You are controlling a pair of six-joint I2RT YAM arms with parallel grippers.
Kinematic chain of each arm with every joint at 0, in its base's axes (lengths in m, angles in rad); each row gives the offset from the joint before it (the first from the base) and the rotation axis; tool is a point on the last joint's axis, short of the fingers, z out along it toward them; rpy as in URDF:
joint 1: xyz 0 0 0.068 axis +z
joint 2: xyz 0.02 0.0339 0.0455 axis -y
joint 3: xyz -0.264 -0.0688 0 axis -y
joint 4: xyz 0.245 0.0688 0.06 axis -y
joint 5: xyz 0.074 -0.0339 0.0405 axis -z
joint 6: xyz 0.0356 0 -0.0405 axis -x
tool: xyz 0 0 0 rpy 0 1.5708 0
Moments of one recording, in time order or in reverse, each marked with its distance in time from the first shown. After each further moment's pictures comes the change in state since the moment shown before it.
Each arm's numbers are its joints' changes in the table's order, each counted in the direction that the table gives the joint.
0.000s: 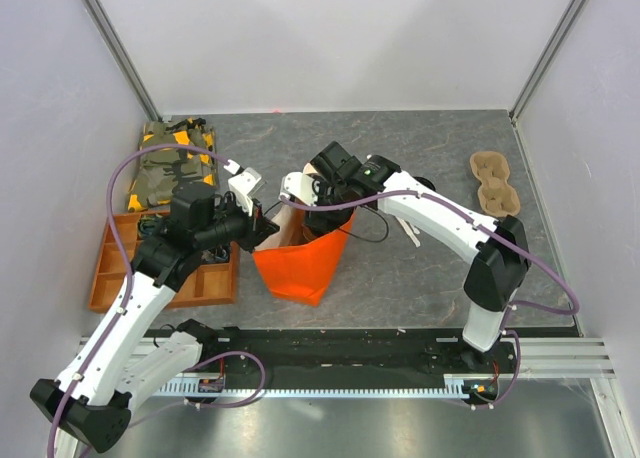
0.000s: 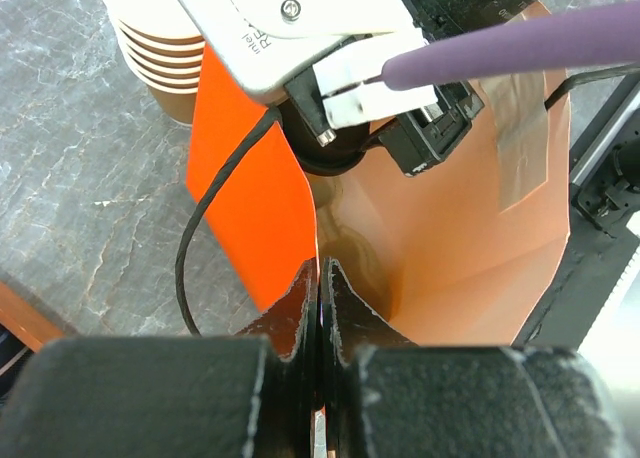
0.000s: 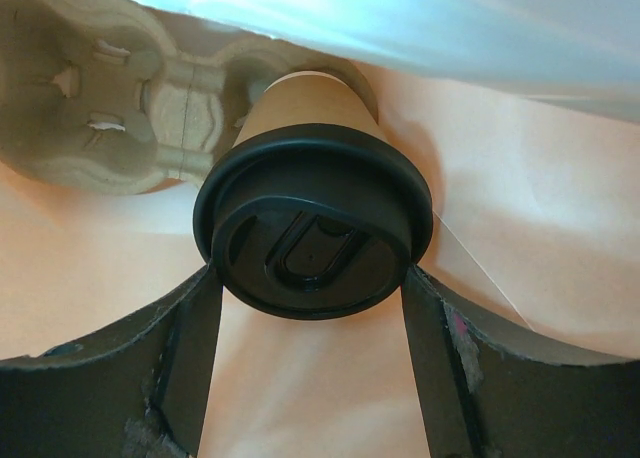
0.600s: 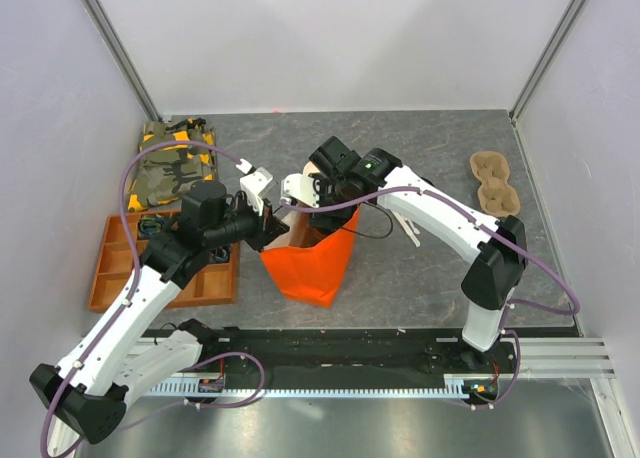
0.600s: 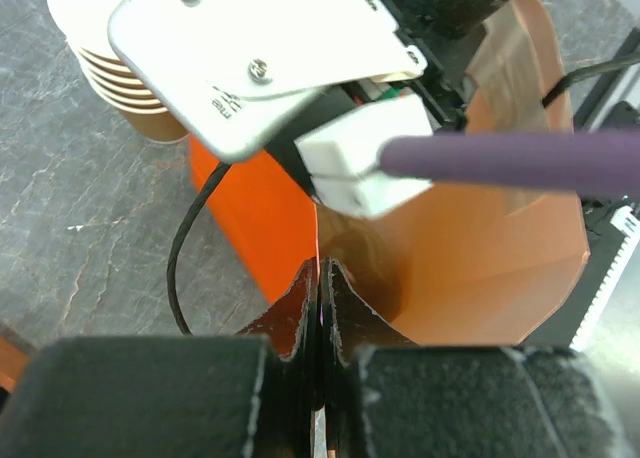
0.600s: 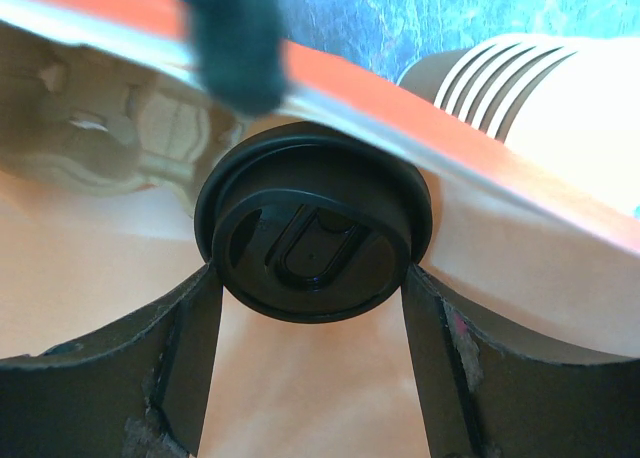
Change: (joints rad) left arm -0.073 -0.040 -0.002 0.056 -0.013 0.022; right arm 0.002 -0.019 0.097 -0.121 0.026 0.119
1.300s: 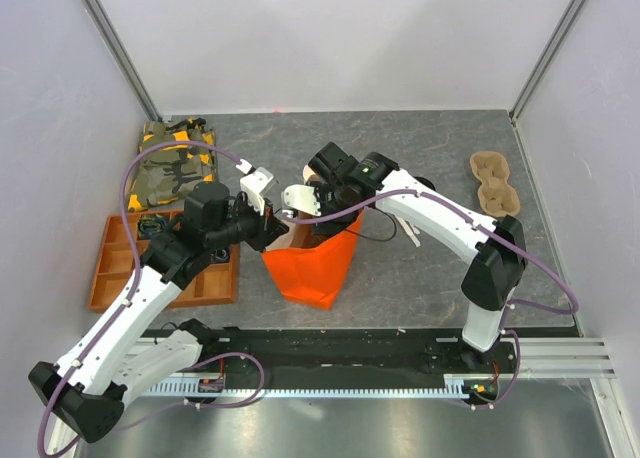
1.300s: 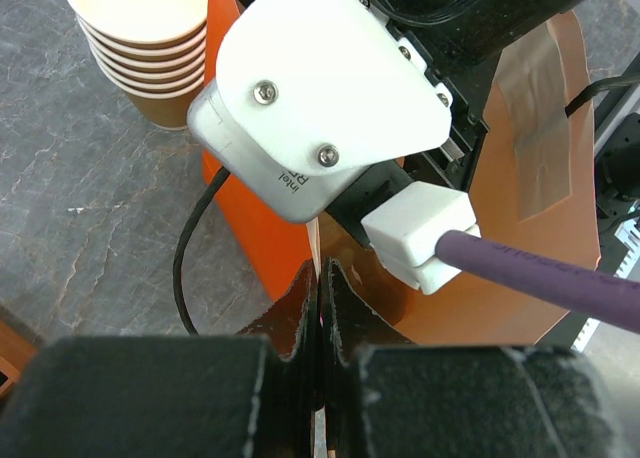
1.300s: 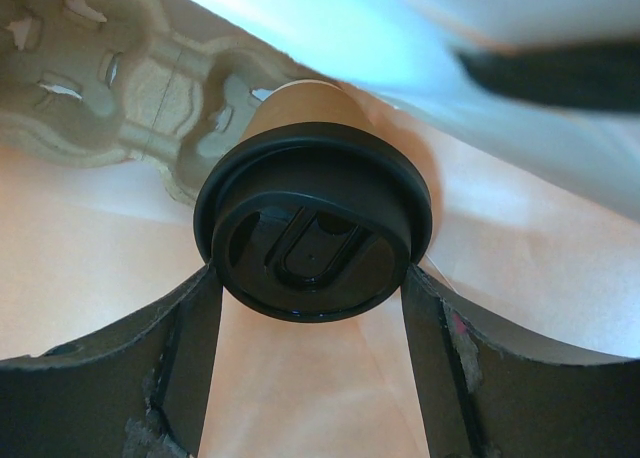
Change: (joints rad) left arm -0.028 -0.003 0.001 -0.009 -0.072 0.047; right arm 0.013 0.001 -0.035 -0.010 0.028 0.127
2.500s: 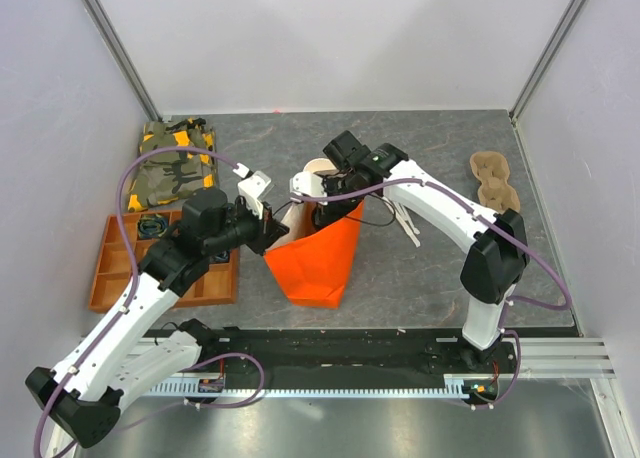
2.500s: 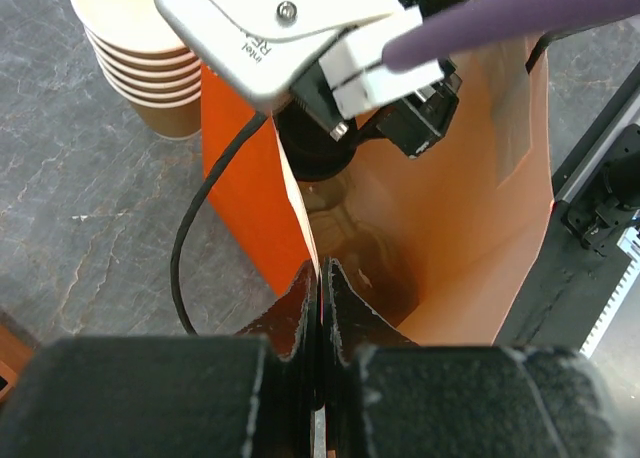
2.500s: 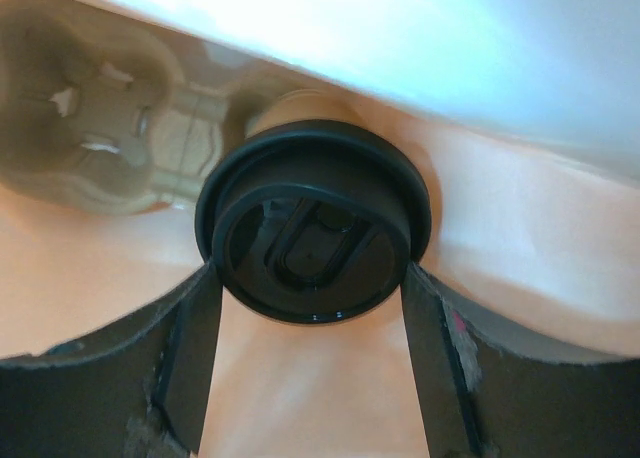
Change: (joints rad) left arm -0.022 0.045 -0.038 0.039 -0.026 0.013; right arm -0.105 -0.021 -0.022 0.052 -0.233 -0.002
